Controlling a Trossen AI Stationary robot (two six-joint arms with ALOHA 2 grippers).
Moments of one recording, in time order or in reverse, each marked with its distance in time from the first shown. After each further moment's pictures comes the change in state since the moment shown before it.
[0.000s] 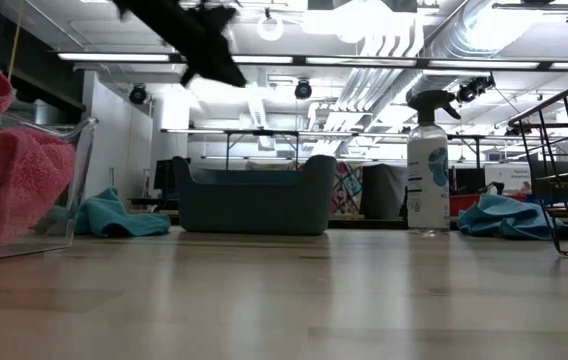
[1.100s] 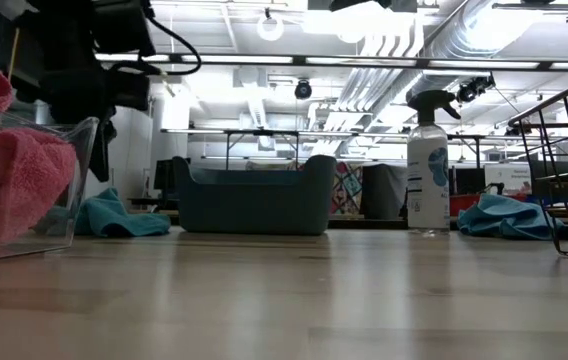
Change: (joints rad) left arm -0.235 -0.207 -0.400 -0.510 0.084 -0.072; right arm 0.031 0.126 0.001 0.007 -0.003 0.026
